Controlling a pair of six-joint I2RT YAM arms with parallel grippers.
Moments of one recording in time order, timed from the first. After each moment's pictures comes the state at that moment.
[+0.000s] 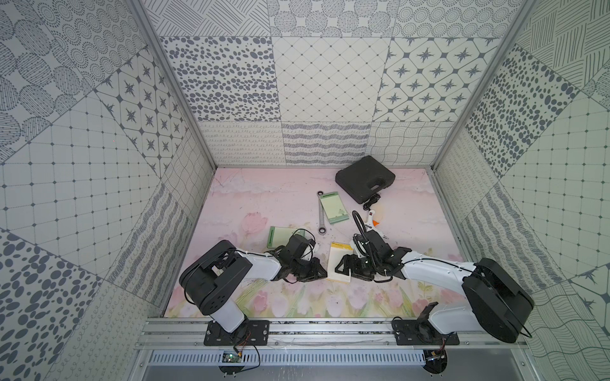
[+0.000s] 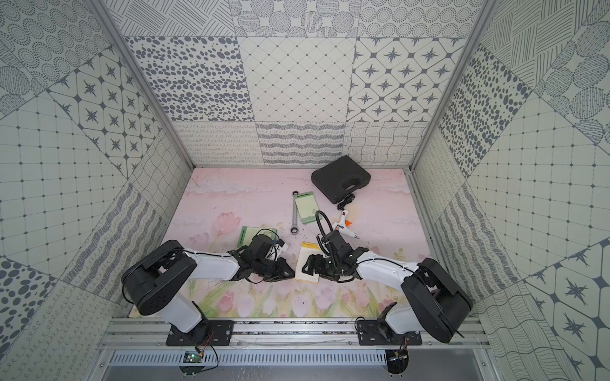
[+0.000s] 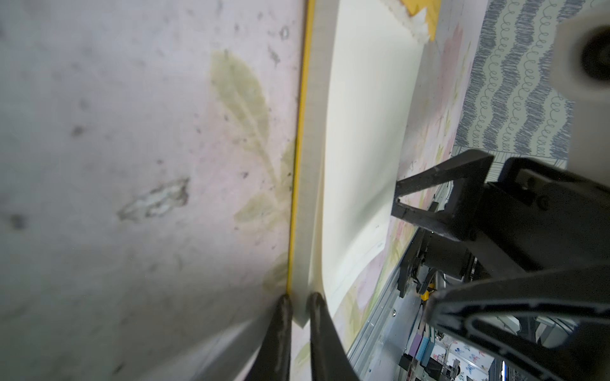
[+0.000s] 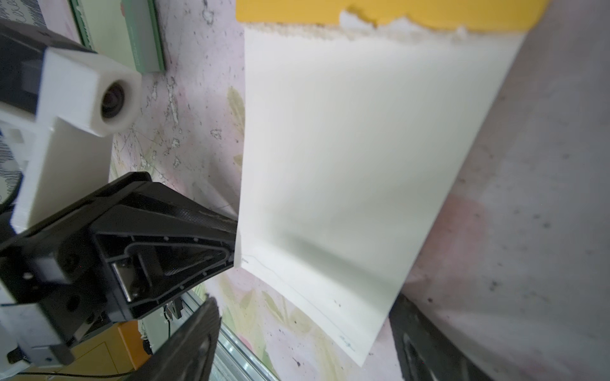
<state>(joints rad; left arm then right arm) -0.74 1.62 0.52 0.20 0.62 -0.85 0.71 1.39 0.58 -0.20 -0.41 0.83</state>
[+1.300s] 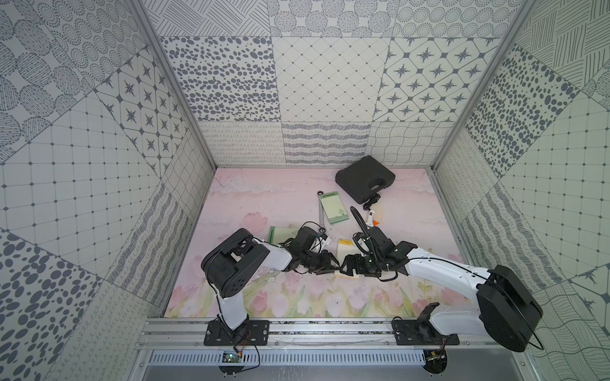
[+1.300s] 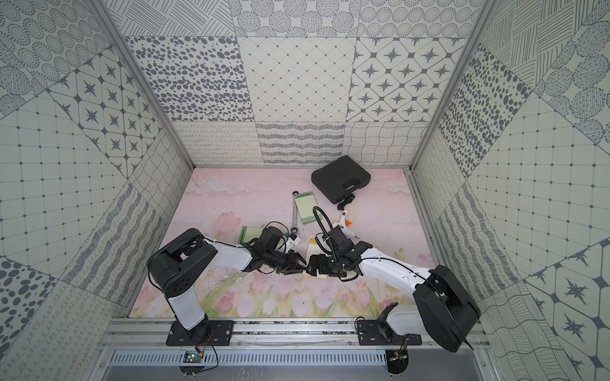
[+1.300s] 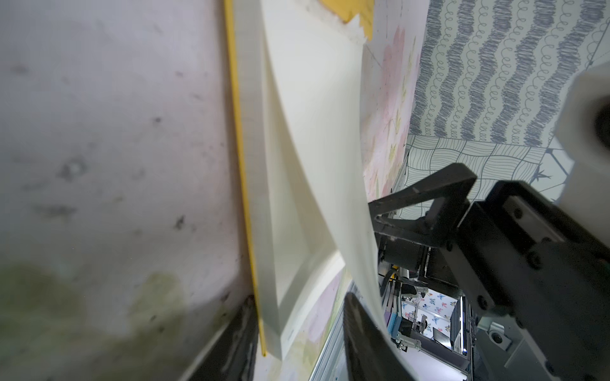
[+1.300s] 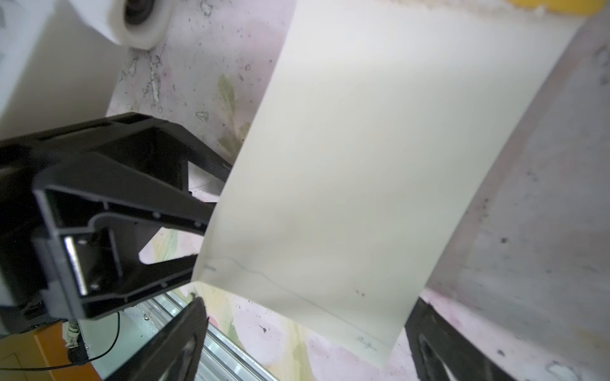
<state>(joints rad) -0.75 1.81 0.68 0.31 0.76 -0.87 0.70 1.32 0.68 -0.47 -0.32 0.64</state>
